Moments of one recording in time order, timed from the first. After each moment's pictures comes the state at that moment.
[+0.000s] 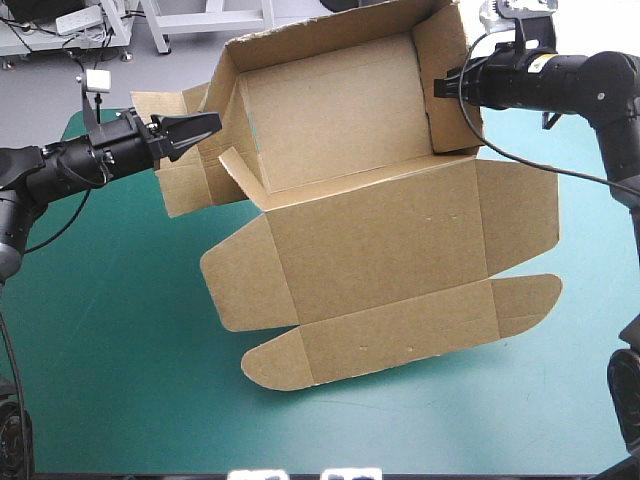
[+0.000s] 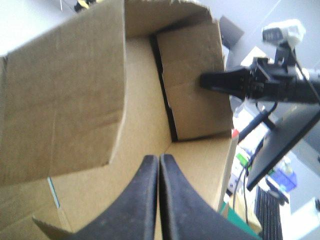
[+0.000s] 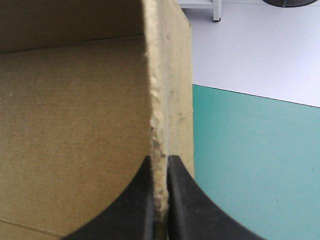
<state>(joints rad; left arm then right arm) 0.17 1.46 -1.38 -1.53 1.16 0.94 0.12 1.63 -1.98 0.45 0.96 -0.22</state>
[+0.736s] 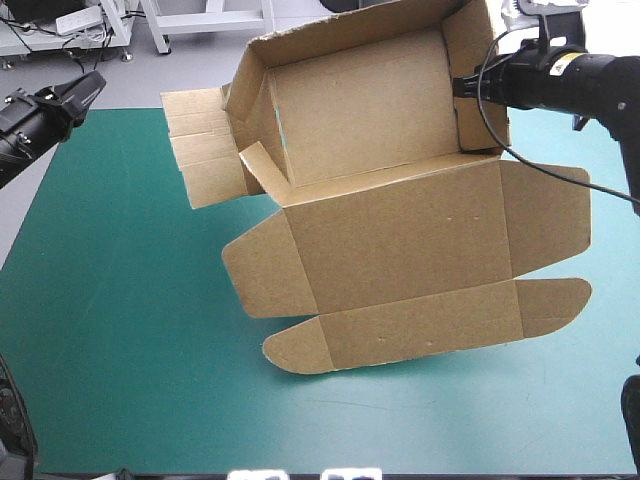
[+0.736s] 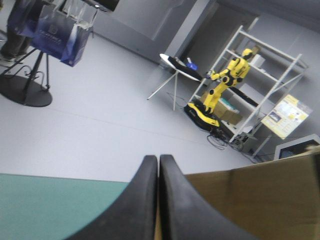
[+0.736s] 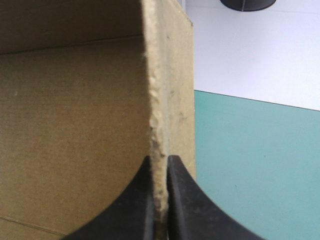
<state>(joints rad) 0.46 1.49 -1.38 -1.63 0.94 1.06 0.12 1.55 -1.98 0.30 0.99 -0.14</state>
